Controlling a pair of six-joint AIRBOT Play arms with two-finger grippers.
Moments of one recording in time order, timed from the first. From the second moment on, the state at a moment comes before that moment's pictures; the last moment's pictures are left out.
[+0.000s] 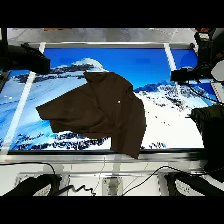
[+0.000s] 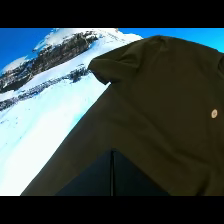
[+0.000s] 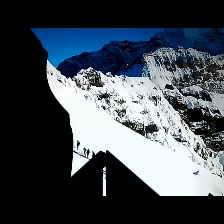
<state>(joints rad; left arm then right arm) -0.28 -1.13 1.83 1.60 -1.35 -1.41 0.07 -1.19 1.51 -1.59 1.20 1.61</state>
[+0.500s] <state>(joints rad) -0.28 -1.13 1.83 1.60 -1.35 -1.41 0.07 -1.19 1.51 -1.59 1.20 1.61</state>
